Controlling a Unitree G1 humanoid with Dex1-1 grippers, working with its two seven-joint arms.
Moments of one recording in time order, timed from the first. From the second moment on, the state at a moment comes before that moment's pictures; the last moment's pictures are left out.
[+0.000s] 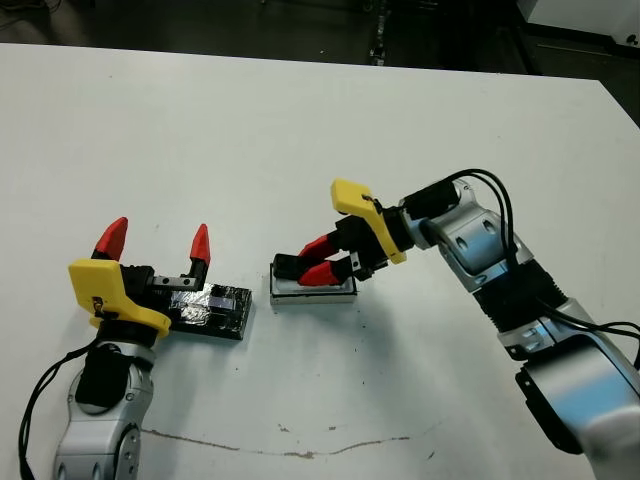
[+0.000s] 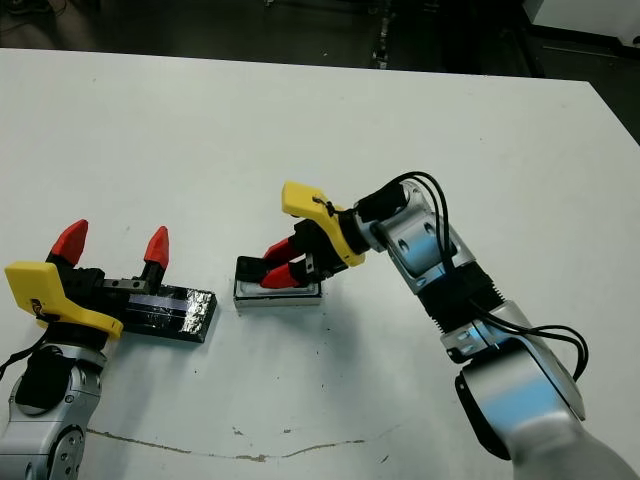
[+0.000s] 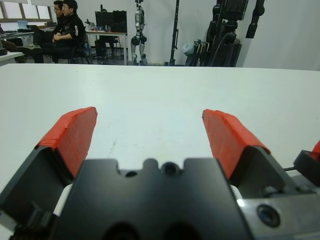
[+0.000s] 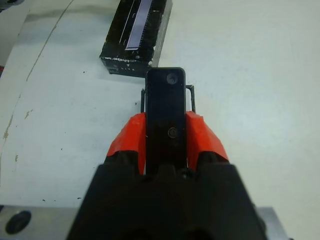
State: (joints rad) left arm 0.16 0.17 0.11 -0.42 -0.17 0.11 -0.09; right arm -0.83 -0.36 0.48 0.35 0.09 0.45 1.33
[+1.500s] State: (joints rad) left arm 0.17 0.17 0.11 -0.42 -0.18 0.11 -0.10; right arm -0.84 -0.40 0.53 0.33 0.02 0.40 1.34
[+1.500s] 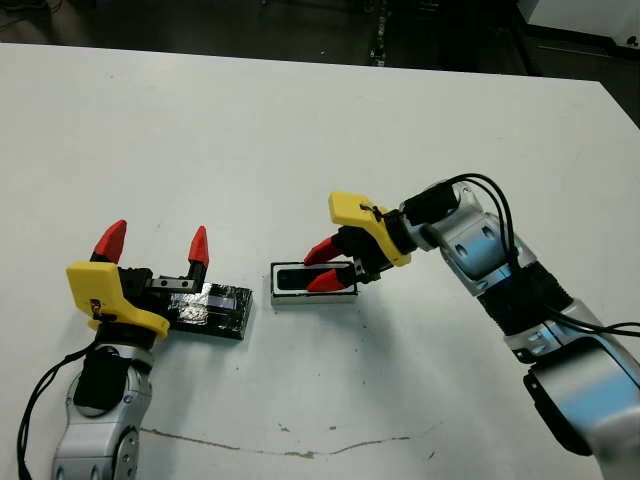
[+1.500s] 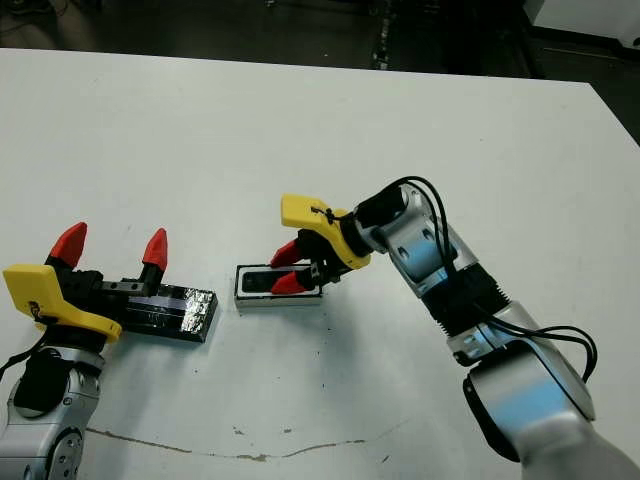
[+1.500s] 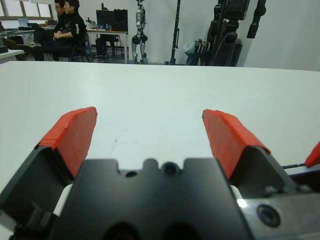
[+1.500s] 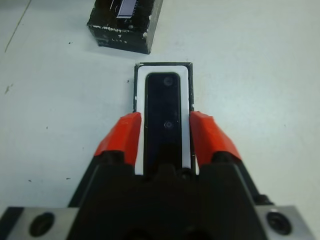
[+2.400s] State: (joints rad) left arm 0.17 0.17 0.11 -0.42 -0.17 0.11 -0.10; right arm -0.81 -0.52 0.26 0.24 0.17 0.44 1.36
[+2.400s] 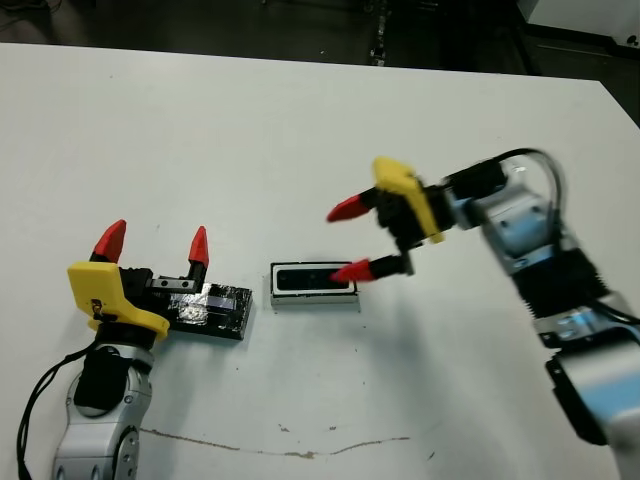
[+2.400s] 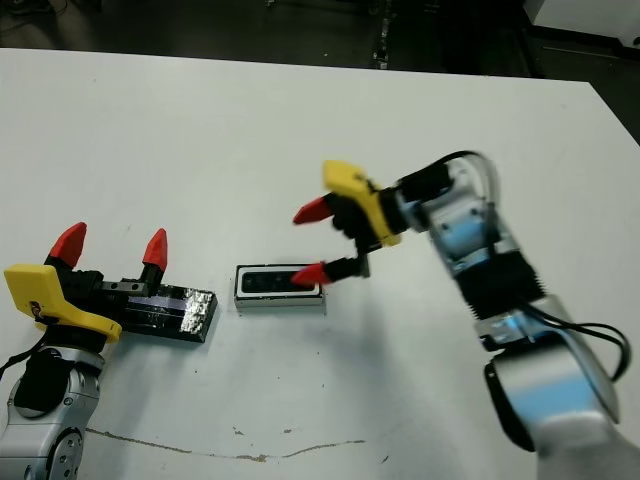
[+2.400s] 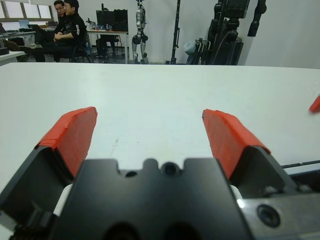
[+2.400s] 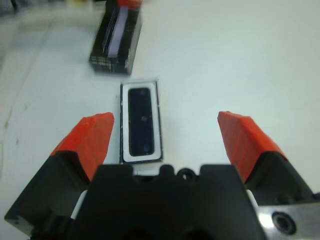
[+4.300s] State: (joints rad) left arm -0.56 1.13 -0.09 0.00 -0.34 0.11 -1.58; right arm 0.16 -0.13 -0.09 -0.36 0.35 0.28 0.27
